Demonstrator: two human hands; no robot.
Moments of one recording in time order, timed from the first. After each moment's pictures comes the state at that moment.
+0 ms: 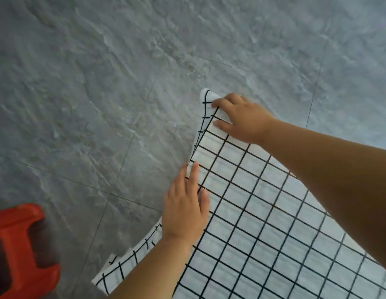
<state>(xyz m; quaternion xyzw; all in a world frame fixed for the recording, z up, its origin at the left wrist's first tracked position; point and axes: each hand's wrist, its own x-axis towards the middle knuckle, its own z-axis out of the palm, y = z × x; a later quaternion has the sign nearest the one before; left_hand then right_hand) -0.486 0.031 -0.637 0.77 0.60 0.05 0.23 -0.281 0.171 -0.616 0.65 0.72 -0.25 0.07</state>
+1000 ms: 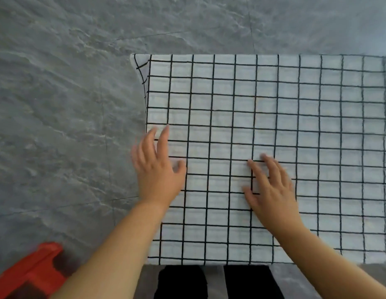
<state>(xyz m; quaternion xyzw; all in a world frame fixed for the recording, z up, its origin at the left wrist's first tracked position) -0.507 0.021 -0.615 0.87 0.45 0.03 0.18 -0.359 -0.176 -0.613 0.89 0.42 -0.17 -0.05</state>
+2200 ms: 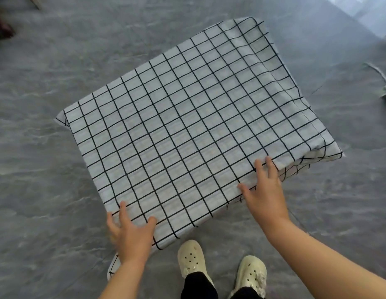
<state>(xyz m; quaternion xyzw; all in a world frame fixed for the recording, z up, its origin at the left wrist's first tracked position) -0.570 -0.114 -0.592 0.73 0.59 -0.08 0.33 -0.418 -0.340 -0.597 0.93 0.00 -0.22 -0.28</state>
